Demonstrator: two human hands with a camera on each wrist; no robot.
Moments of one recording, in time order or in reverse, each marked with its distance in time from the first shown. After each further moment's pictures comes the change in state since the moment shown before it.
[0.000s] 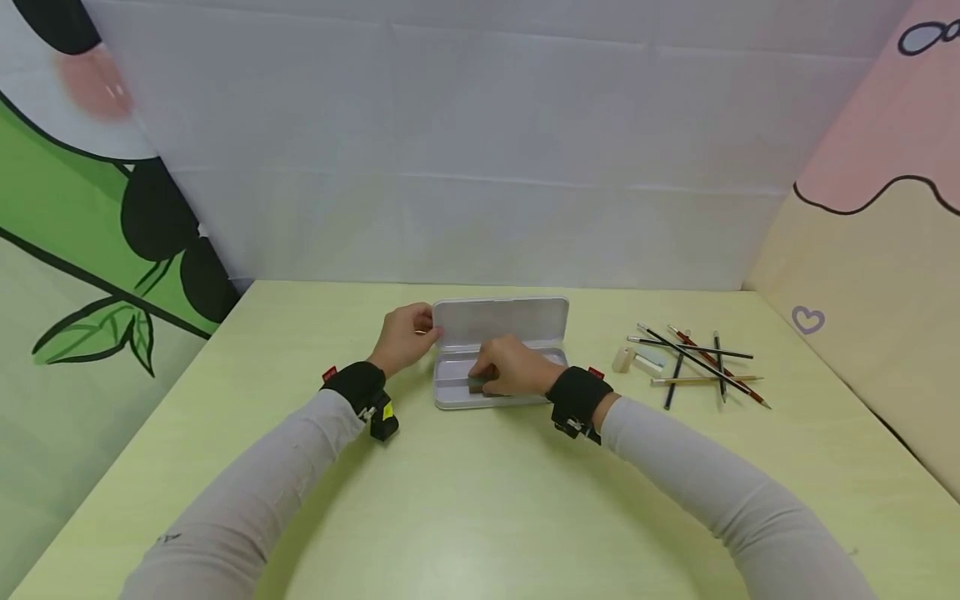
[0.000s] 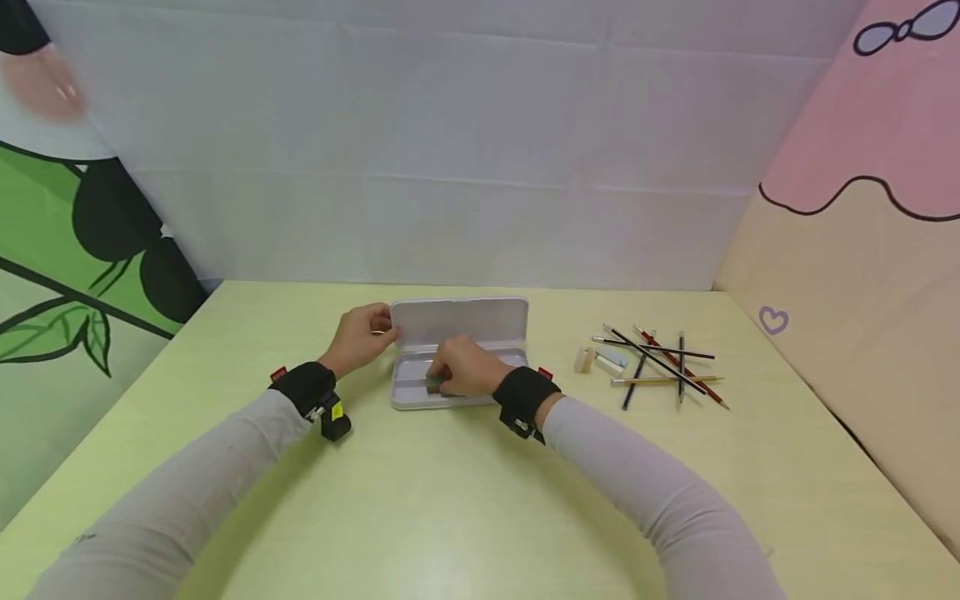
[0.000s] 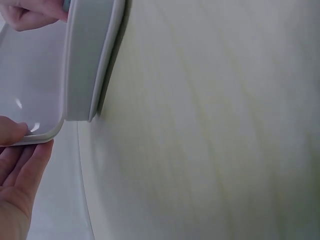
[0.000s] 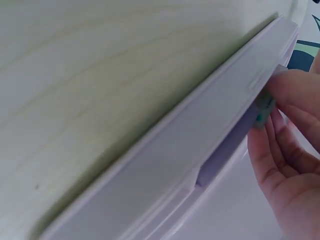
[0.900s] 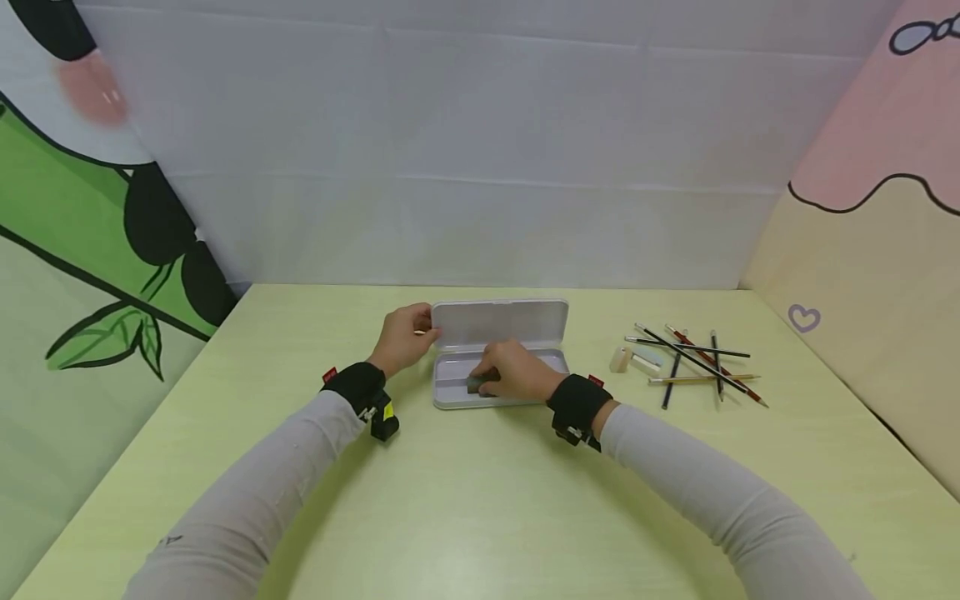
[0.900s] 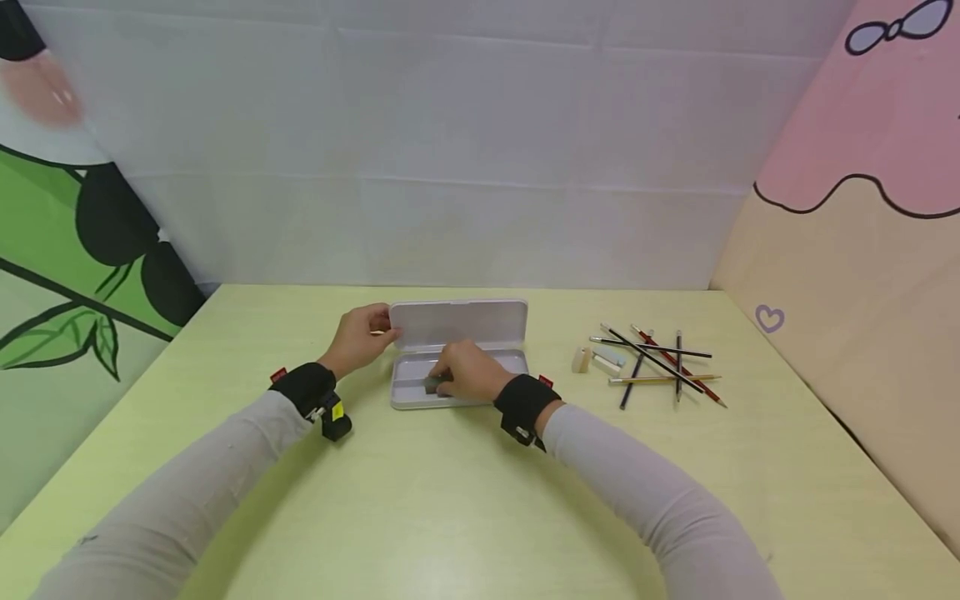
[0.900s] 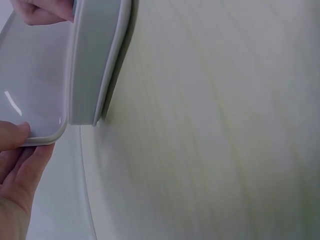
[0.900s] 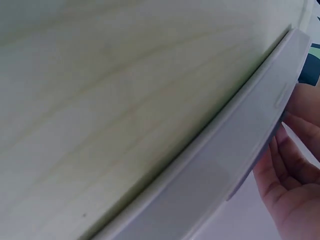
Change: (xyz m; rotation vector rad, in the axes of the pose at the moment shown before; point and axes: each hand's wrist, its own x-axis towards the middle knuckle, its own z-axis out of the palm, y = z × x) left_hand 0.003 0.006 0.001 -0.001 -0.020 -0.016; right_hand -0.005 0.002 0.009 0.002 0.061 0.060
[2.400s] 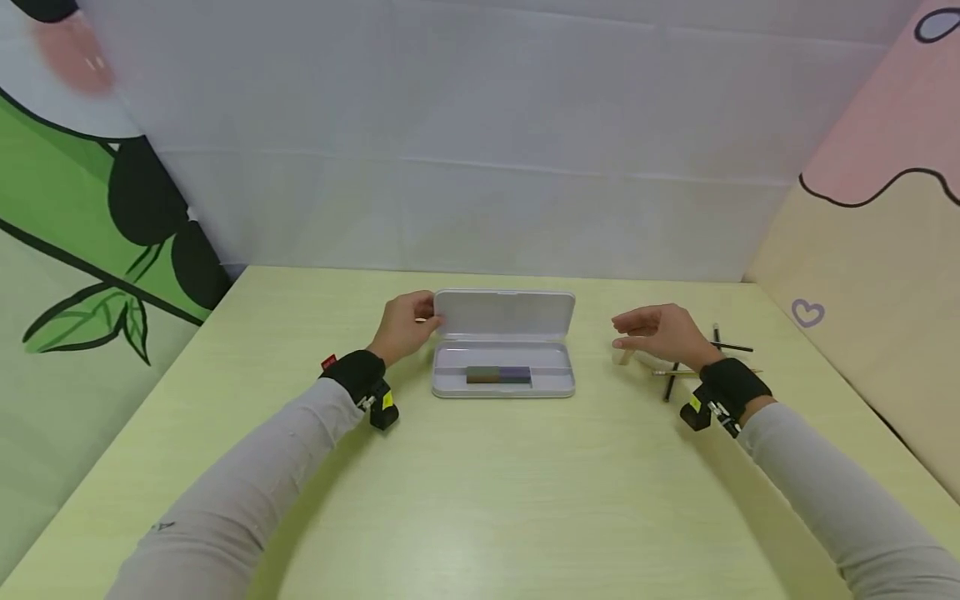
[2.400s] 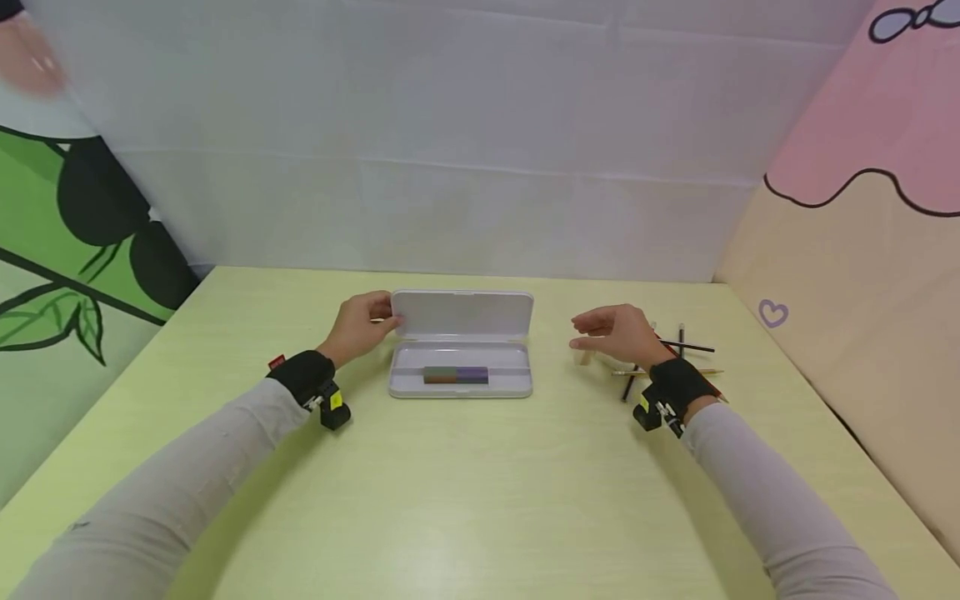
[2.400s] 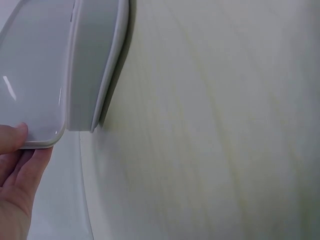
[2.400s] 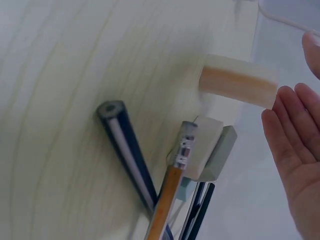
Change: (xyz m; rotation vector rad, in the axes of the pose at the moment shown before) left_hand 0.015 -0.002 0.006 -0.046 0.018 -0.038; right_hand -0.119 0.142 -0.095 0.217 0.167 0.426
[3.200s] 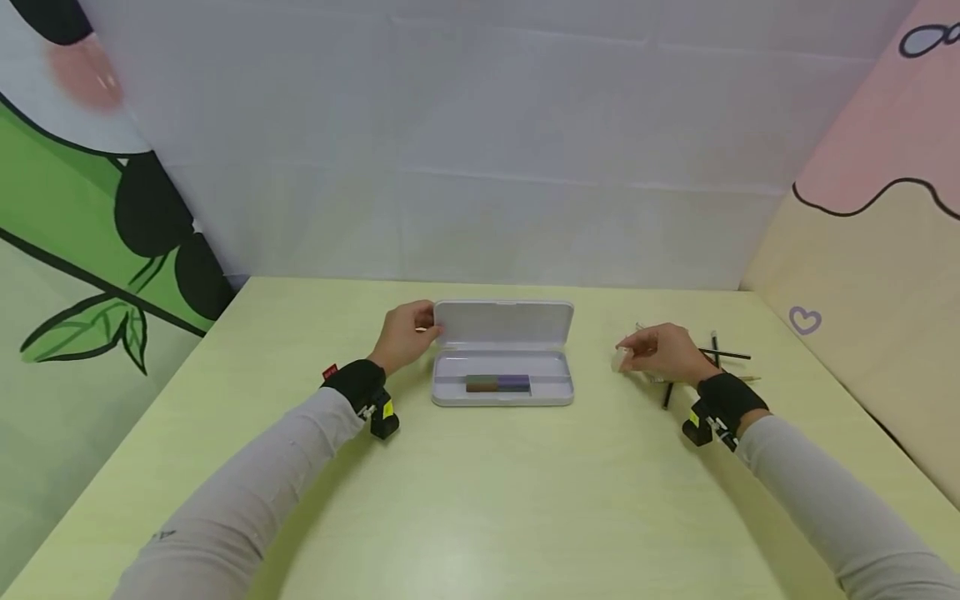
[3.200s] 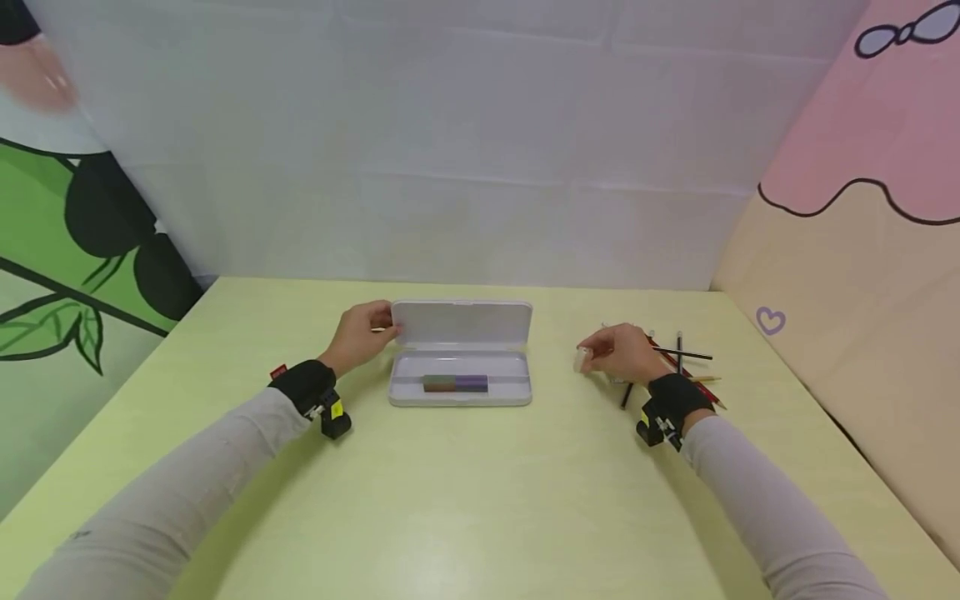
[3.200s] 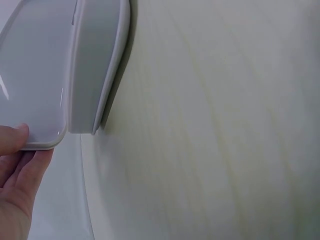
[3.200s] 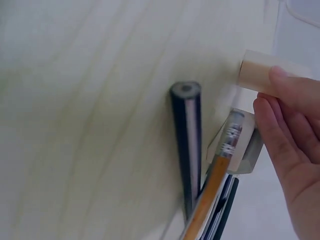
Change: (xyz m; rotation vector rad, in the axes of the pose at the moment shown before) left_hand 0.000 -0.002 0.000 -0.003 -0.003 -0.016; right_hand -0.007 0.017 0.009 -0.090 -0.015 -0.037
